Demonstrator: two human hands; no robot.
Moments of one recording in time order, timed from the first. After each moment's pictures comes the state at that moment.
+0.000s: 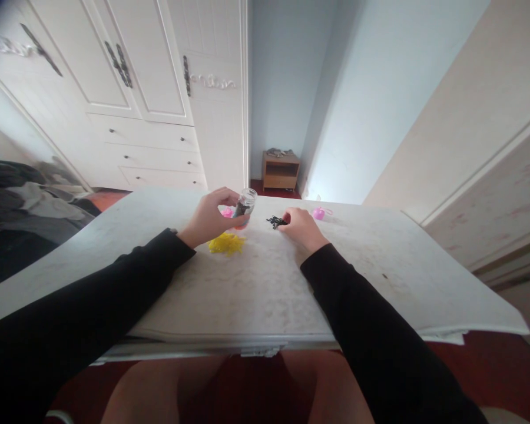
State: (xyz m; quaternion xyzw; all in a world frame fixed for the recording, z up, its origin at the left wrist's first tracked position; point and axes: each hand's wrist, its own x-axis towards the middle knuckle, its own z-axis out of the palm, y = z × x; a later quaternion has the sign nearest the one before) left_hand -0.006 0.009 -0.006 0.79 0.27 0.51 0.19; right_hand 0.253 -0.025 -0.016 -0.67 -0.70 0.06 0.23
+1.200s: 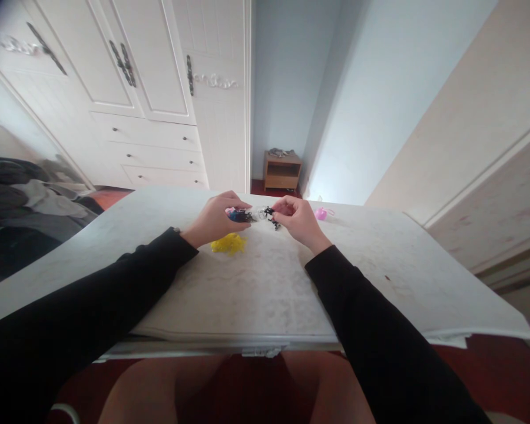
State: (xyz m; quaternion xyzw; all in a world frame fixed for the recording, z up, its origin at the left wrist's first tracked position) left_hand -0.008 0.011 -0.010 0.84 0.32 0.43 0.12; right_hand 0.231 -0.033 -0.001 -0.45 -0.65 0.29 0.53
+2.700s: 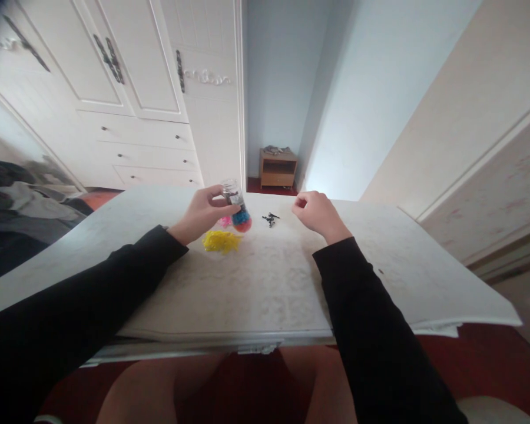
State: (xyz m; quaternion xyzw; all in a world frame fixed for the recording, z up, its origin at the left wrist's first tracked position) left_hand -0.003 0.011 -0.006 0.70 0.29 0.50 0.41; right_hand 0.273 -0.051 0.040 -0.67 -0.70 0.01 0.25
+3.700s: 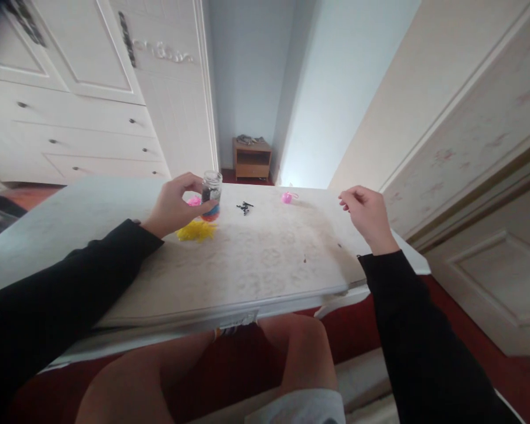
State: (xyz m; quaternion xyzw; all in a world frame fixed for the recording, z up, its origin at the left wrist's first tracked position) left_hand -0.005 0.004 -0.002 0.79 0.27 0.52 0.17; right_hand 0.389 -0.161 0.053 -0.67 -0.53 0.00 0.52
